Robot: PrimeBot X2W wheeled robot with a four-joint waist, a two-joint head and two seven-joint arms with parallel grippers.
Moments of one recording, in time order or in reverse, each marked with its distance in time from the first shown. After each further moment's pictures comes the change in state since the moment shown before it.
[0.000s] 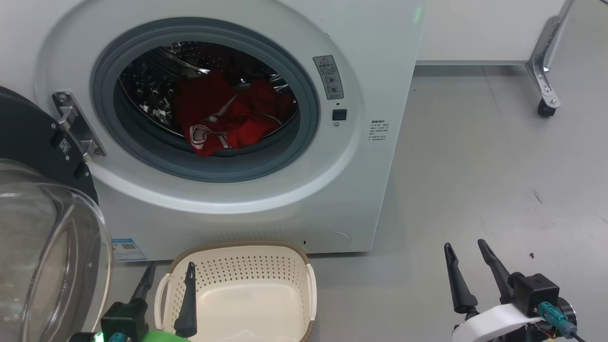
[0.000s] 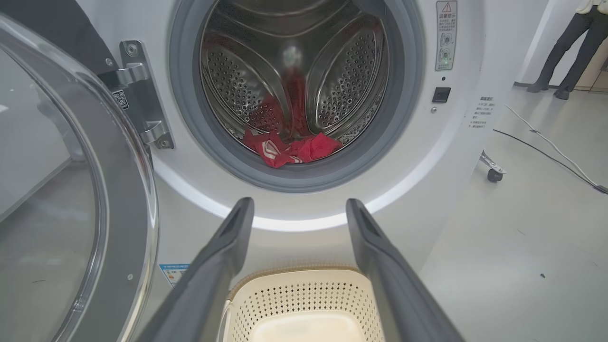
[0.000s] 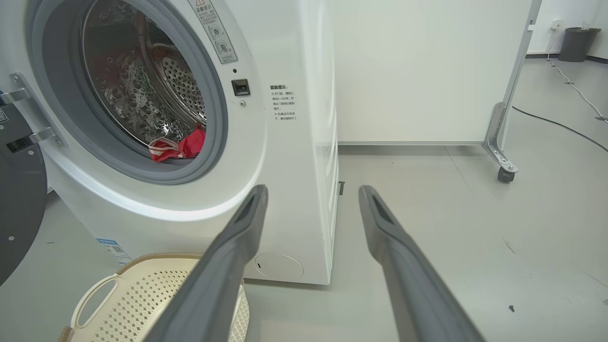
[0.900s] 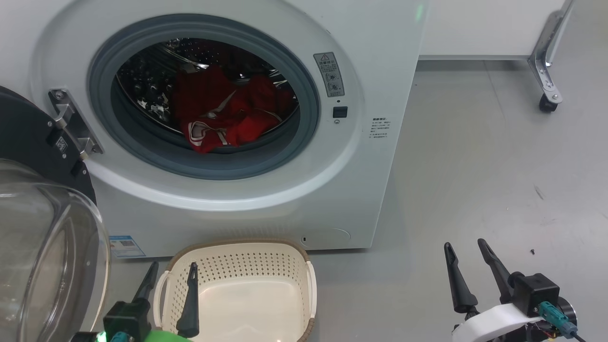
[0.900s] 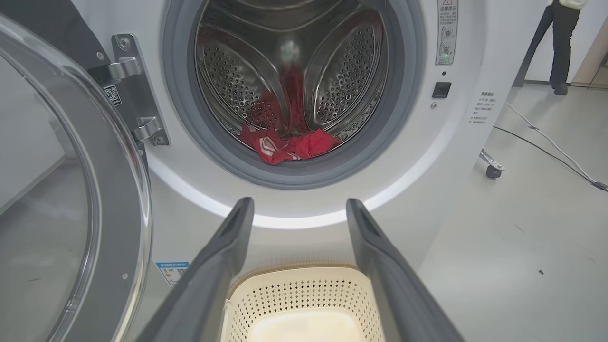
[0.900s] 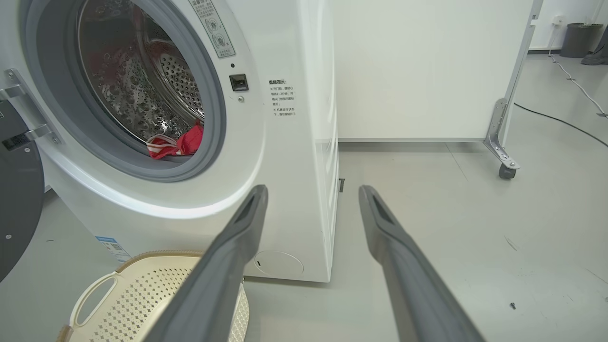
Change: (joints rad) left arm 0.000 0.001 -0.006 -0.005 0.000 0.000 0.003; right arm 0.000 0.000 0.000 -0.001 0.000 0.000 0.000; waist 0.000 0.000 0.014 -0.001
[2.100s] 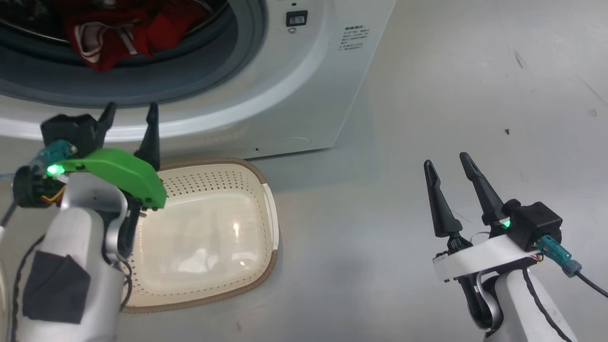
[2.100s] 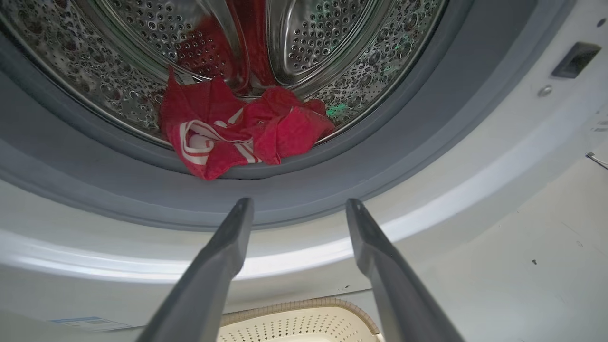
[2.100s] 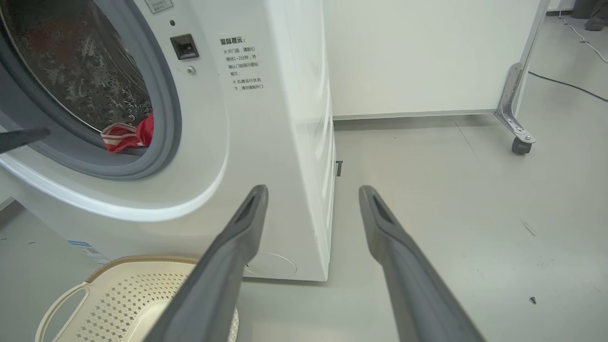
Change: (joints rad) left arm -0.588 0.031 0.056 0.215 -0.088 -0.069 0.260; right arm -0.210 -0.002 0.069 -0.095 0.040 0.023 0.000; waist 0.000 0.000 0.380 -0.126
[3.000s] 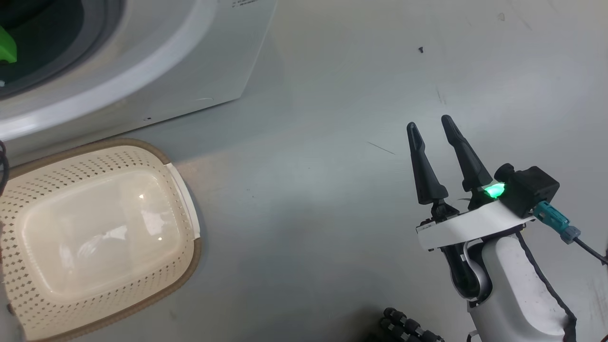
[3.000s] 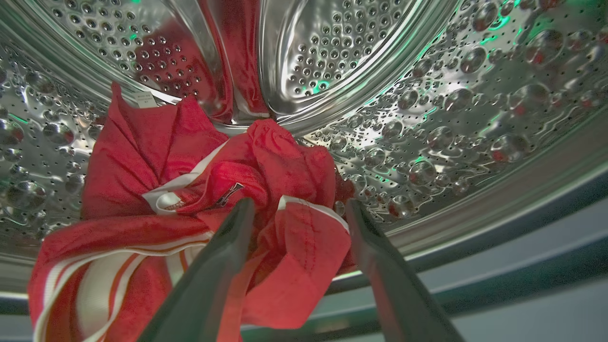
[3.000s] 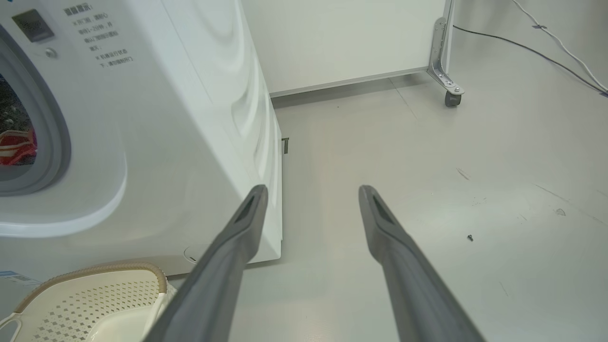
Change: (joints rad) left arm -0.463 0.170 0.132 0.168 -0.035 -0.008 0.150; right arm -0.135 0.000 0.089 0.011 0.164 0.001 0.000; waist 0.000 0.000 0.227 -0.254
